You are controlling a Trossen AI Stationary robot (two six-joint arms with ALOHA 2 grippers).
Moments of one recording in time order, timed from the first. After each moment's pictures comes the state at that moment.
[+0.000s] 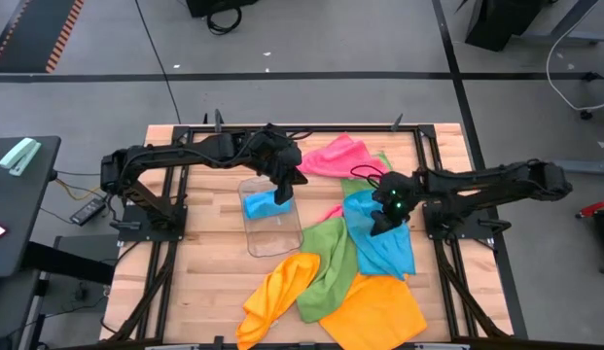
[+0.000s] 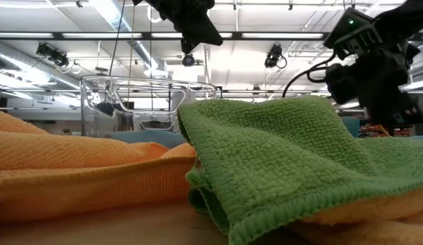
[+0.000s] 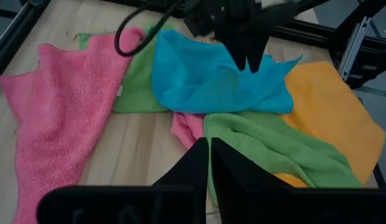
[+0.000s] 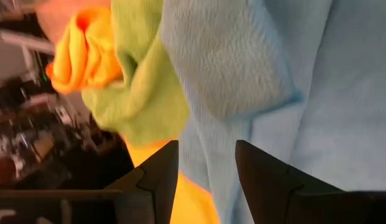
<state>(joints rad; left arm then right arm) 0.22 1.57 1.39 -0.48 0.23 -0.04 -0.14 0.99 0.42 -0.36 -0.55 1.11</state>
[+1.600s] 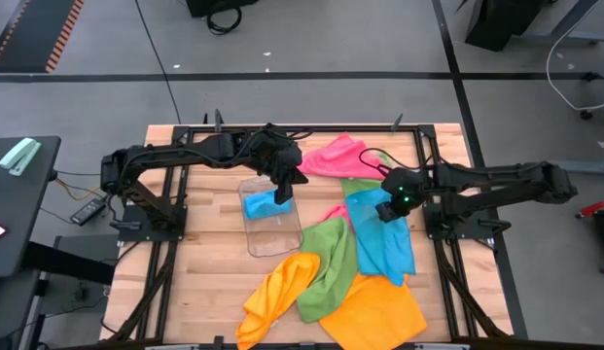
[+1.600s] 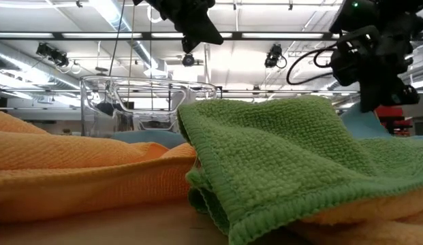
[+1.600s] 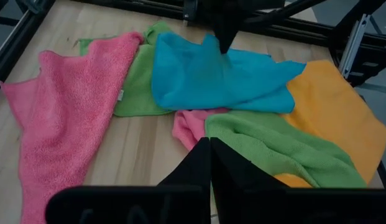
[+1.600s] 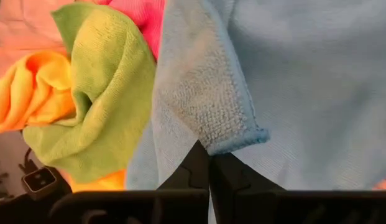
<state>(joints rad) 0.22 1.57 1.39 -0.47 0.23 -0.01 -0.14 0.89 0.58 -0.76 -0.26 0.99</state>
